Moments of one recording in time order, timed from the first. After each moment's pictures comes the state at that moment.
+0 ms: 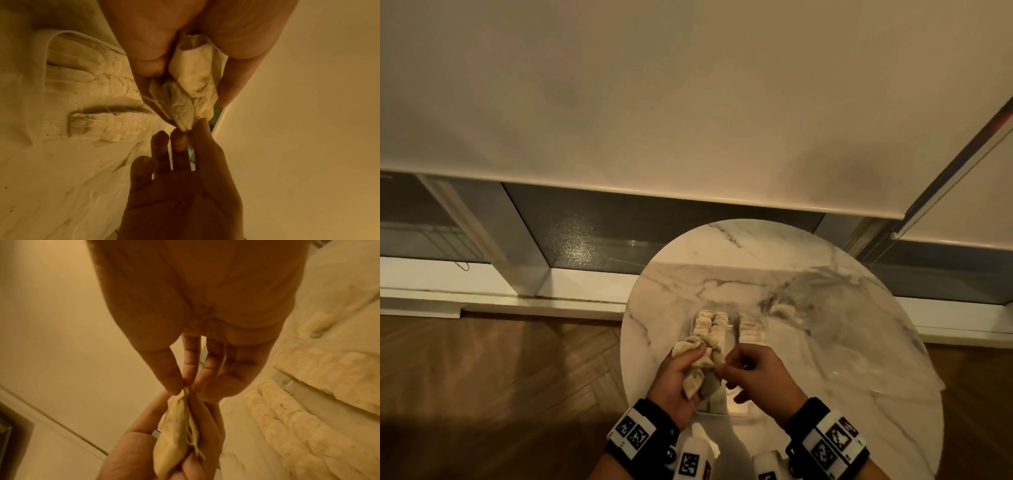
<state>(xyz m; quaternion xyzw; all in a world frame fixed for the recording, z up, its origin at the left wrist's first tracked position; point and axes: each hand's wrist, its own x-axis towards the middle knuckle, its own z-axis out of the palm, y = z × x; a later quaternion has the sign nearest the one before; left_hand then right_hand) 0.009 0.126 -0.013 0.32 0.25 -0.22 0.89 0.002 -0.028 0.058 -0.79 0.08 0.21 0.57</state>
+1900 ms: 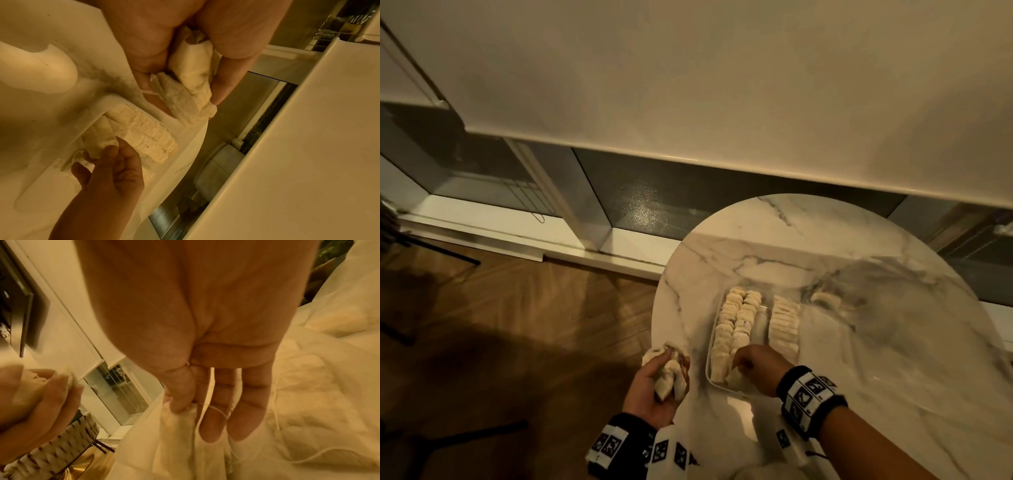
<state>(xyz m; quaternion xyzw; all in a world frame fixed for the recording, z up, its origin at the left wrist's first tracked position) -0.046 0.155 -0.016 0.15 0.47 -0.09 0.87 0.053 -0.052 -0.057 -0.88 -0.21 0.38 0.20</state>
